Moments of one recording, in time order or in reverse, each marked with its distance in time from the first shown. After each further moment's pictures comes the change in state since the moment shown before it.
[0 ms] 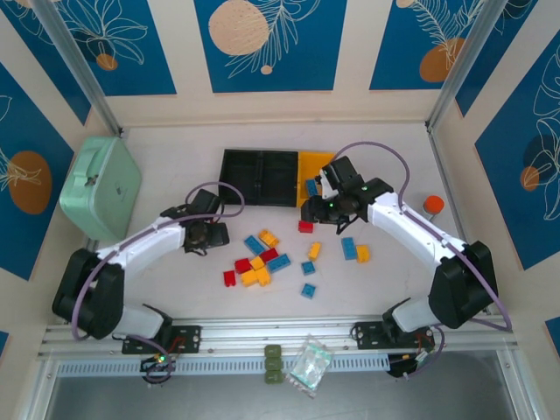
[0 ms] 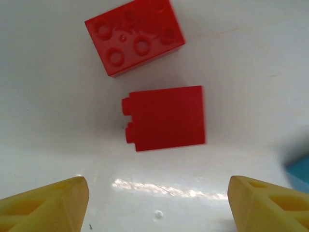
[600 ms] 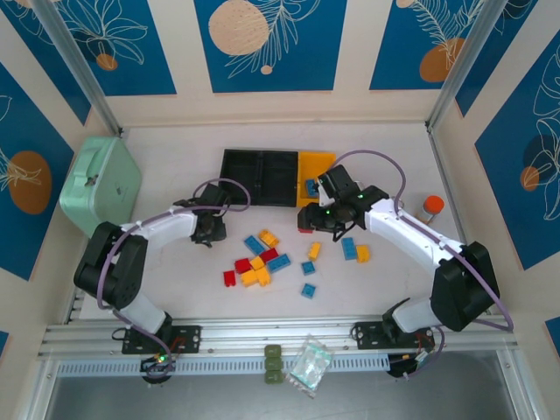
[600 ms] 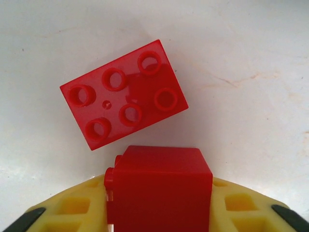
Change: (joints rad) left arm 0.024 0.180 0.064 0.097 -0.047 0.070; right arm 0.047 -0.005 -0.064 0.047 -0.011 0.079
